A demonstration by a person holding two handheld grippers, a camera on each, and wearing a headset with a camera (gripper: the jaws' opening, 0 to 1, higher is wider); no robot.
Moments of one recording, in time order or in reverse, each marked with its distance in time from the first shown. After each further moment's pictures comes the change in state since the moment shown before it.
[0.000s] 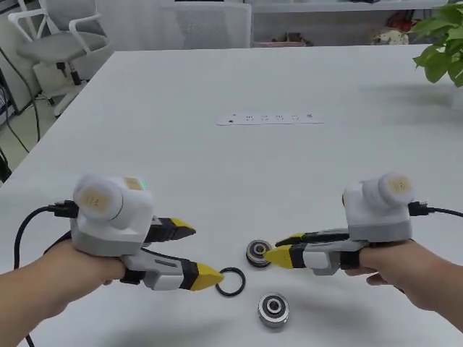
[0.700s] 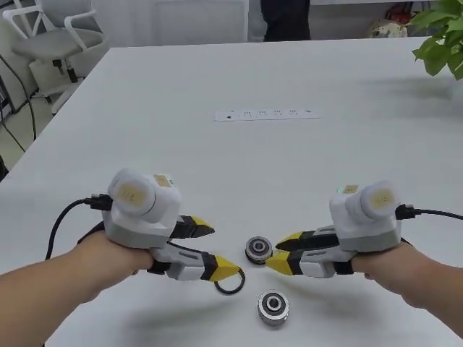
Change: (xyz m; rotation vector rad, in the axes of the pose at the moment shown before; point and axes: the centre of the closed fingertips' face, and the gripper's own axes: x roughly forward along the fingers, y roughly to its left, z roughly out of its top) left arm 0.033 0.001 0.004 0.030 0.029 -0.027; right arm 0.014 -0.020 -0.016 -0.196 0.072 -0.049
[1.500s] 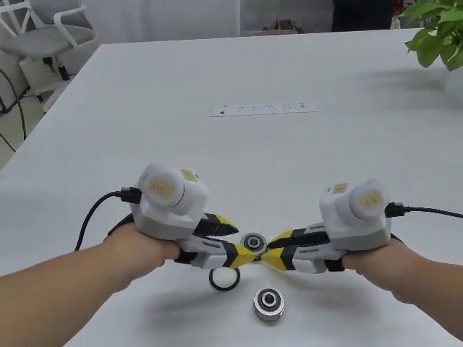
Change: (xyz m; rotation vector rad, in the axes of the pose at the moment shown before) left arm 0.036 -0.010 0.017 0.018 0.001 -0.047; right arm 0.002 -0.002 -0.005 -0.041 -0.003 -0.011
